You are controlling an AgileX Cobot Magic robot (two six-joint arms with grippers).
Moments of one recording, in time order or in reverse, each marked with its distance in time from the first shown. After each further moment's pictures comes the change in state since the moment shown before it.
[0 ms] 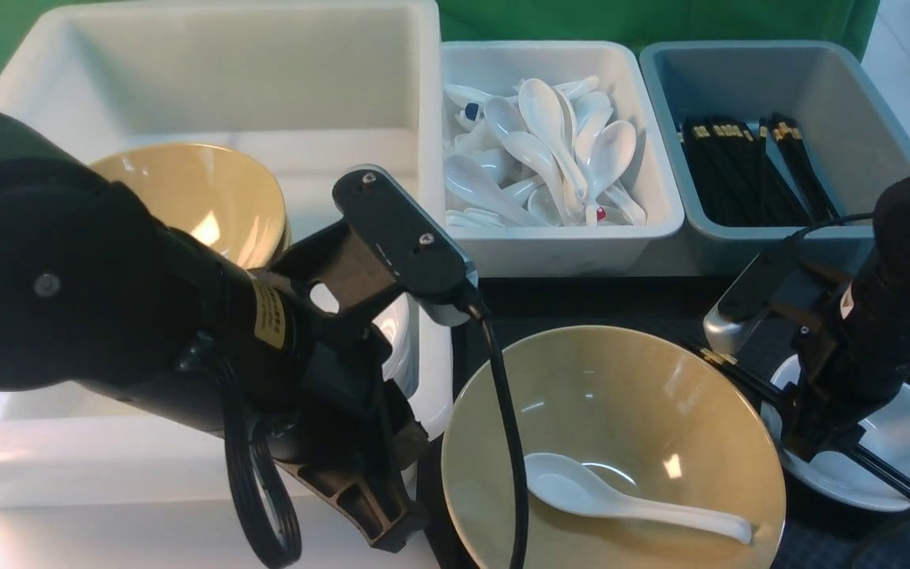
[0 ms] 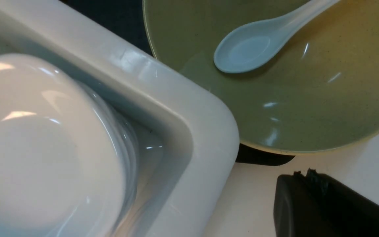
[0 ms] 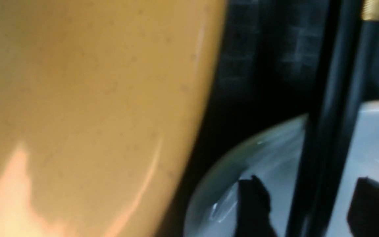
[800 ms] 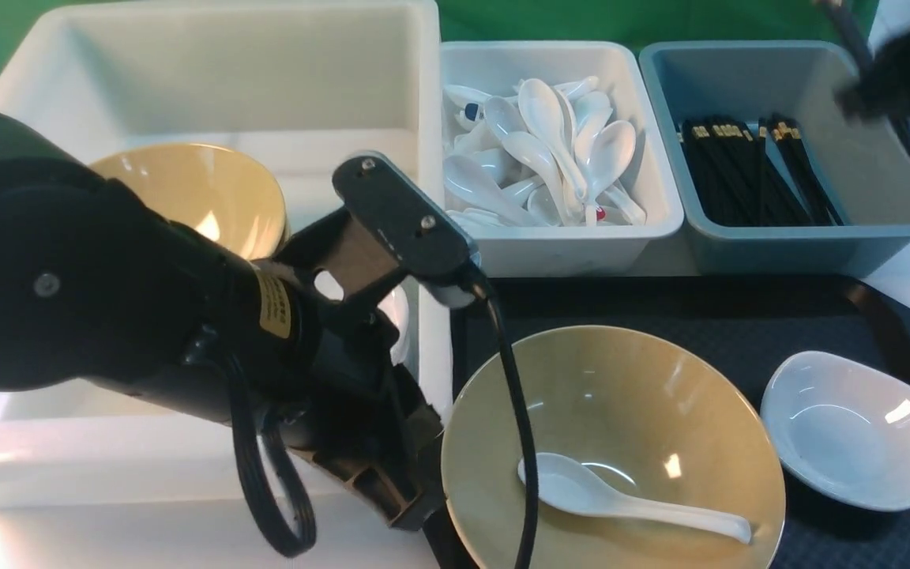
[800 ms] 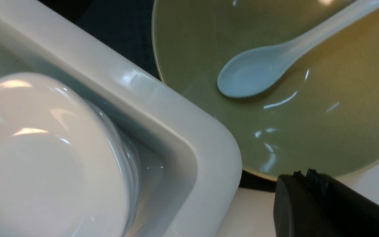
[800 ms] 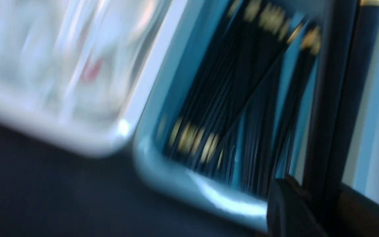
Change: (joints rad) right arm -0.127 -0.070 -0.594 -0.011 0.031 0.366; left arm 0.000 0.000 0.000 -0.012 -0.071 -0.050
